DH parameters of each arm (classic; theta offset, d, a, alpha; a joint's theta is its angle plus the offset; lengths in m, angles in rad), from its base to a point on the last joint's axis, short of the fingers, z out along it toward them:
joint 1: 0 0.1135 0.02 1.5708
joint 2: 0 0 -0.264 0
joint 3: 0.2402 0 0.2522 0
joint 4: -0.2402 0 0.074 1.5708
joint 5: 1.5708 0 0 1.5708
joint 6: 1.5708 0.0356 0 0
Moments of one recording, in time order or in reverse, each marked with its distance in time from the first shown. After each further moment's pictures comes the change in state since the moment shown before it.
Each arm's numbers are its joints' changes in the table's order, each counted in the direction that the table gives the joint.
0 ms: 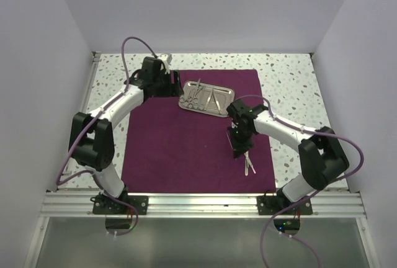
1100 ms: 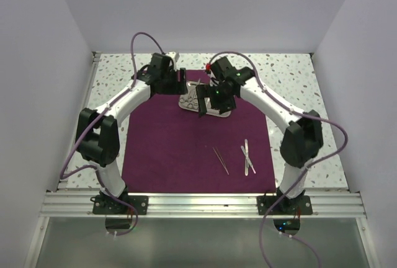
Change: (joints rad) left arm -0.058 -0.079 0.139 -0.095 -0.079 0.010; right arm 0.022 -0.192 0.559 -0.056 -0.084 -0.090
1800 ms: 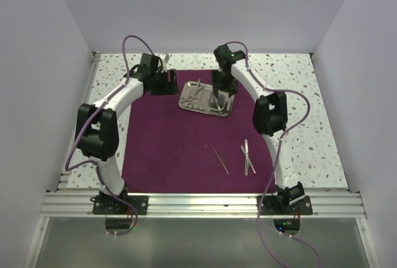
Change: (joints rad) left arm 0.118 -0.034 -0.019 -0.002 0.094 0.053; right arm -0.202 -0.728 0.793 -0.219 0.261 -0.053
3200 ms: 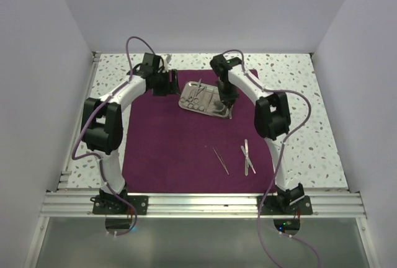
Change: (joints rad) left arm 0.011 -0.115 0.068 -0.008 0.053 -0.011; right arm 0.052 0.067 -0.177 -0.027 0.152 -0.006
